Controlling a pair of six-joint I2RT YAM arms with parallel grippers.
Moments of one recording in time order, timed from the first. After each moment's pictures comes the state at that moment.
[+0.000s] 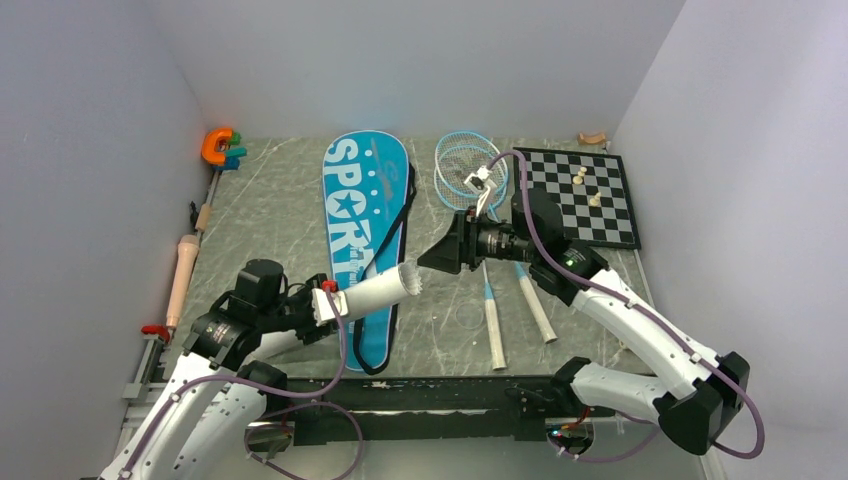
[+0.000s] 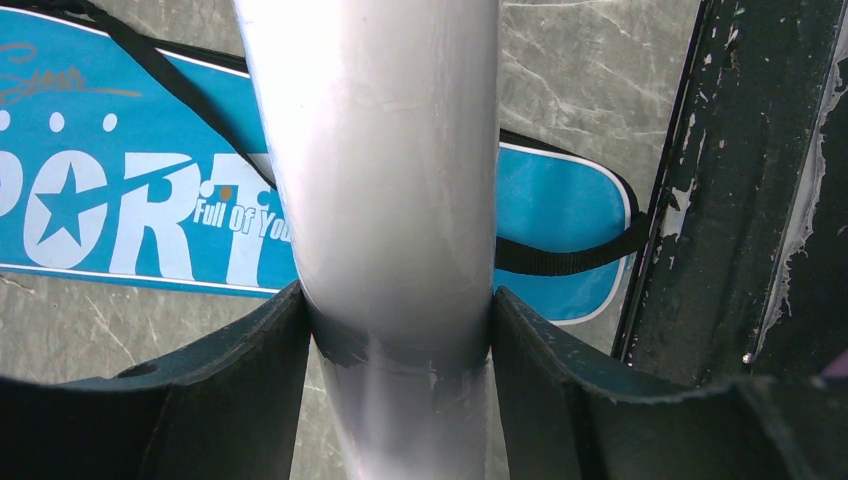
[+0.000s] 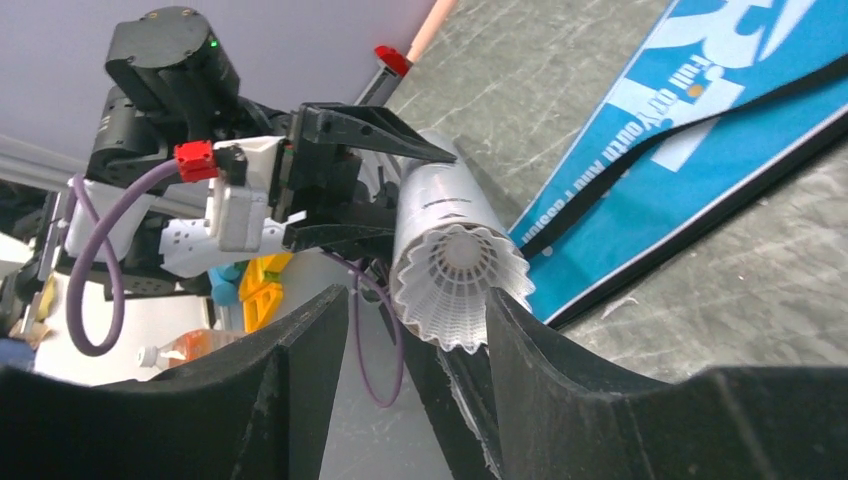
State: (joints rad) left arm -0.41 0.55 0.64 -0.80 0.56 0.76; right arm 0.68 1.07 1.01 -0.22 -0.58 0.63
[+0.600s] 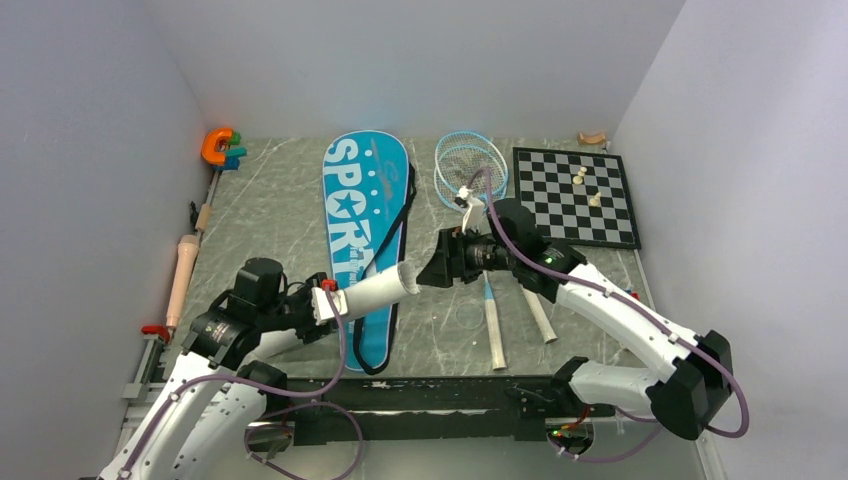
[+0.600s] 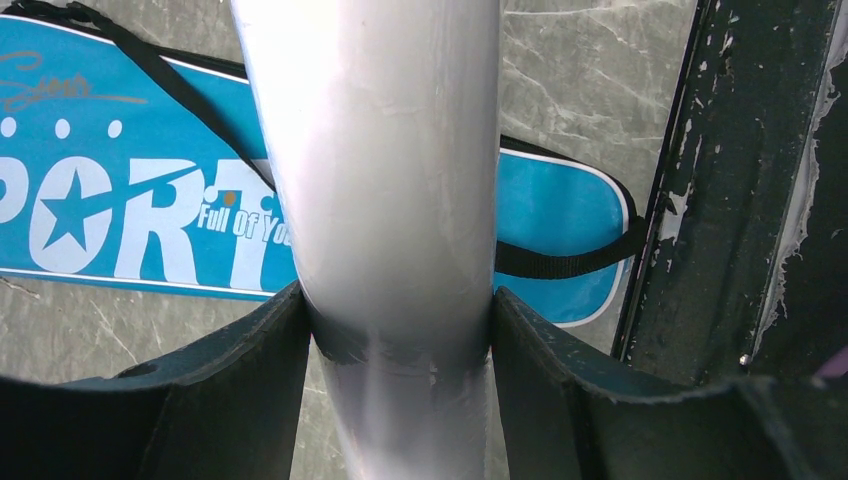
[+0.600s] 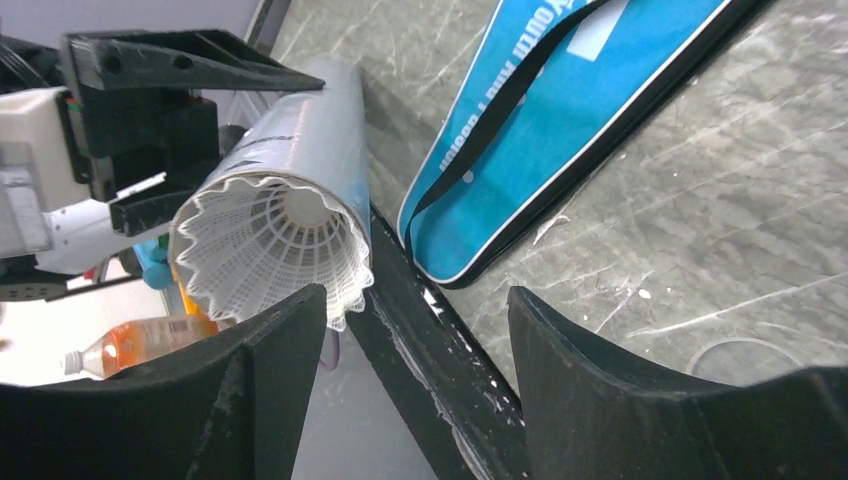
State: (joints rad) left arm -0.41 0.56 0.66 -0.81 0.57 0.76; right arm 0.68 1.13 0.95 -0.35 -0.50 0.55
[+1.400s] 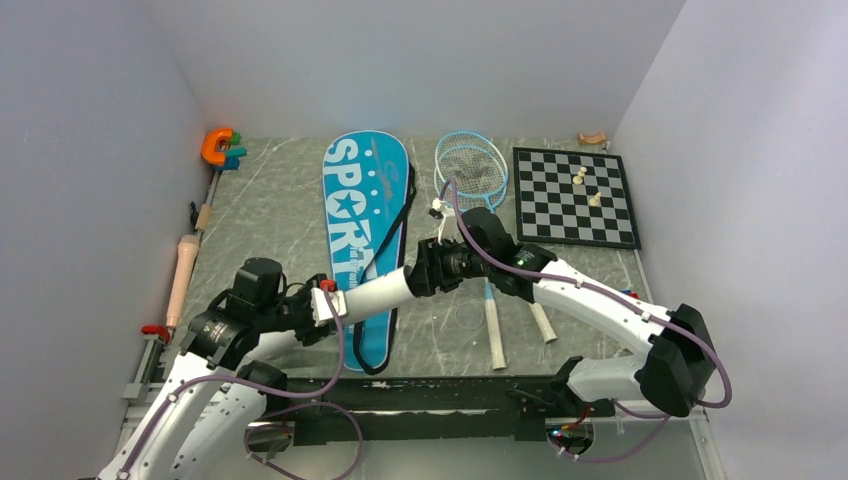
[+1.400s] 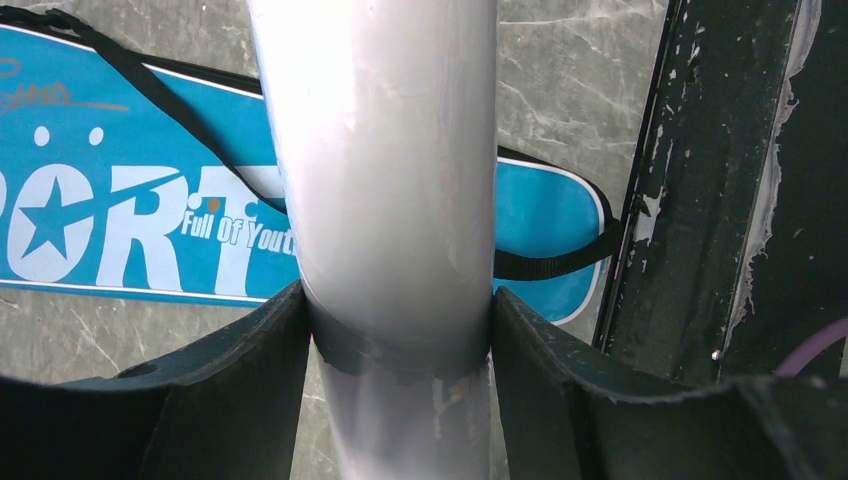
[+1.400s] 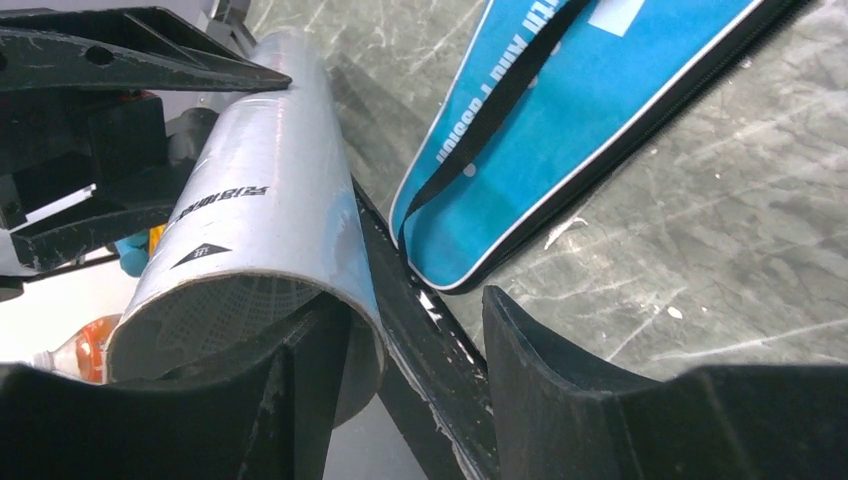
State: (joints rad) left arm -0.41 0.56 0.68 -0.84 0.60 0.75; right arm 0.80 1.27 0.94 -0.28 -0.42 0.57
